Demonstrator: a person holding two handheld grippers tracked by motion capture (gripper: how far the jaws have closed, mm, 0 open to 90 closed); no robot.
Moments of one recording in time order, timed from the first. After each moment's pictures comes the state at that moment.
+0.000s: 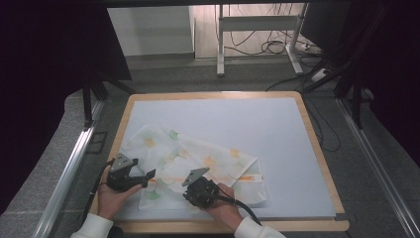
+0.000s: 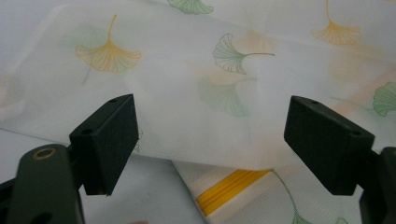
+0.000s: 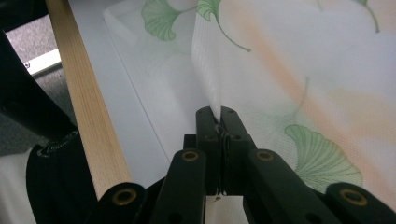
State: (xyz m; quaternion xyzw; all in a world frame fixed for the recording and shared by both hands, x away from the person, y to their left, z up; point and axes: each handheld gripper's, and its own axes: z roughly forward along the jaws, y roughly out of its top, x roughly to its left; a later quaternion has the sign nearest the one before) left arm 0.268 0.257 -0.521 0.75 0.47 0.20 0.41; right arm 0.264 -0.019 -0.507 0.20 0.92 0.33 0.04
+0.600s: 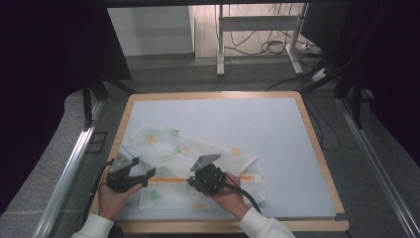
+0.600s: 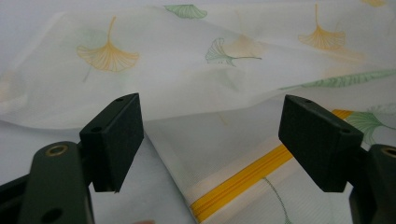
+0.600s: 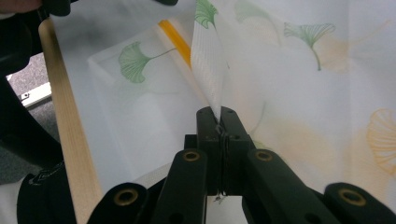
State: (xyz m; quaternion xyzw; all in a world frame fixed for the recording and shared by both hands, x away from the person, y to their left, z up) left arm 0.265 0.255 -0.517 0.75 0.47 0.21 0.42; right arm 0.292 -0.035 -0.484 0.22 0.90 0.38 0.05
